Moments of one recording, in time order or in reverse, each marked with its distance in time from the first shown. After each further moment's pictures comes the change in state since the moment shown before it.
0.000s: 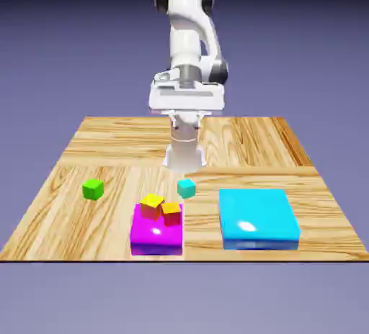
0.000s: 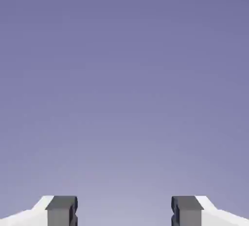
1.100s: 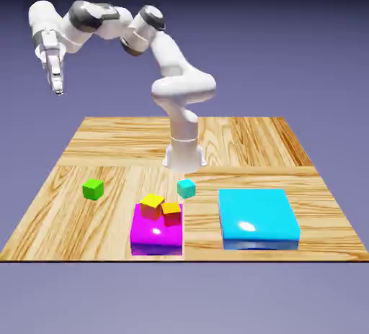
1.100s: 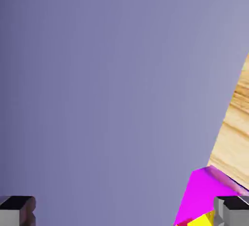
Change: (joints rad) arm 0.418 -0.547 -1.196 0.571 -0.204 -0.894 0.674
